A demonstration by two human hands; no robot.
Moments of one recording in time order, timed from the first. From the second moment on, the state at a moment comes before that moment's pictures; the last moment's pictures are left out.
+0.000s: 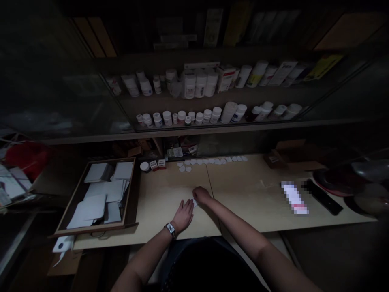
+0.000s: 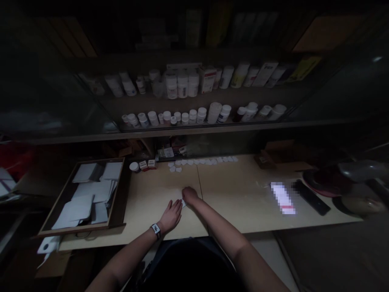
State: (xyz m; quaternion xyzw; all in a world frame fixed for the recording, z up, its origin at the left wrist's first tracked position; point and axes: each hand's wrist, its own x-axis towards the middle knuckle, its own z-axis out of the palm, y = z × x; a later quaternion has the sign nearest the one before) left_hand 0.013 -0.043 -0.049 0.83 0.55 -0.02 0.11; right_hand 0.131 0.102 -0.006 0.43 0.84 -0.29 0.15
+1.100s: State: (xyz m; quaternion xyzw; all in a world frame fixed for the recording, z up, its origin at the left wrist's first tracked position) left_hand 0.025 -0.043 -0.039 0.77 0.62 -0.01 0.16; right_hand 0.166 0.065 -0.039 0.40 0.87 -0.29 -0.07
